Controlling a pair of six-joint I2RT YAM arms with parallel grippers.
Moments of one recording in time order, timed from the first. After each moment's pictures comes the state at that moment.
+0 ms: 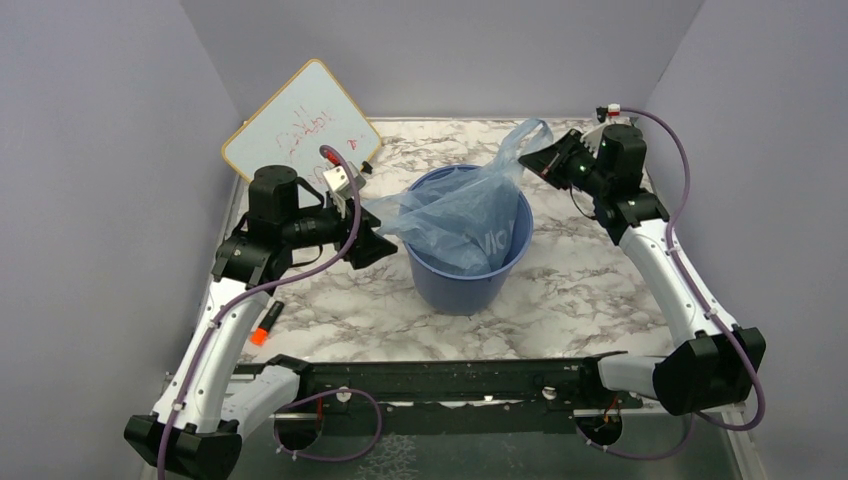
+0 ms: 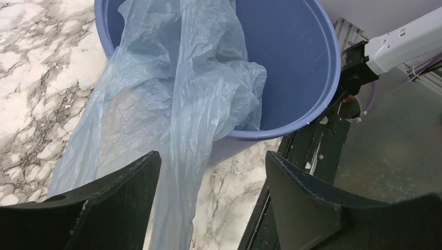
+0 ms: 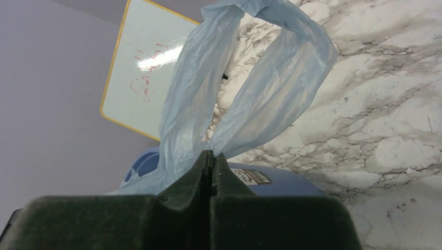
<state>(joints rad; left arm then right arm) -0.28 0.95 1.11 -0.59 0.86 0.08 0.17 1.26 1.16 -0.19 -0.35 0.78</state>
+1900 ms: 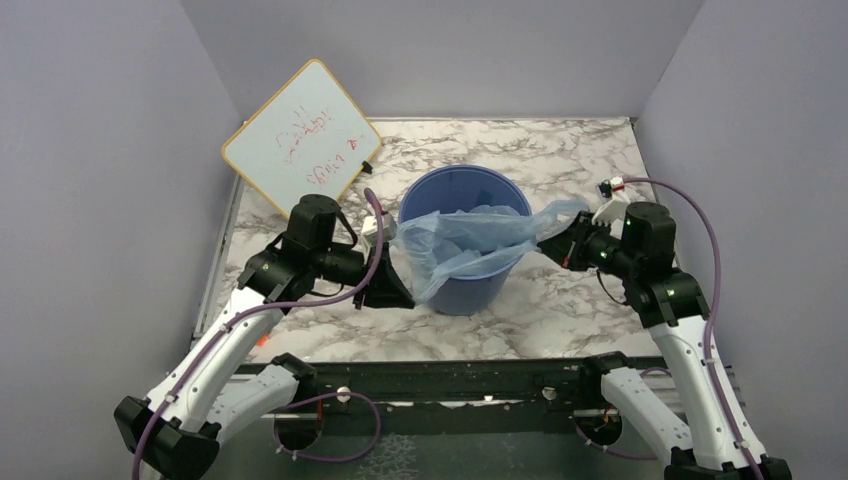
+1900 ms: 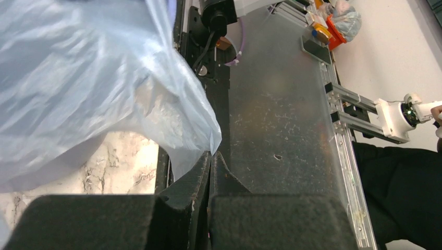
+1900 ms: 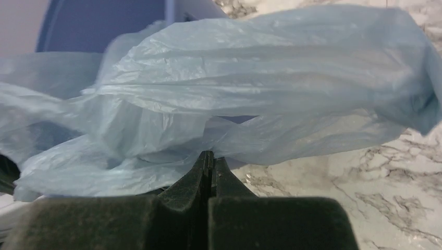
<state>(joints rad) -0.51 0.90 0.94 -0.59 1.16 0.01 0.17 0.74 0.91 -0.64 -0.43 0.45</state>
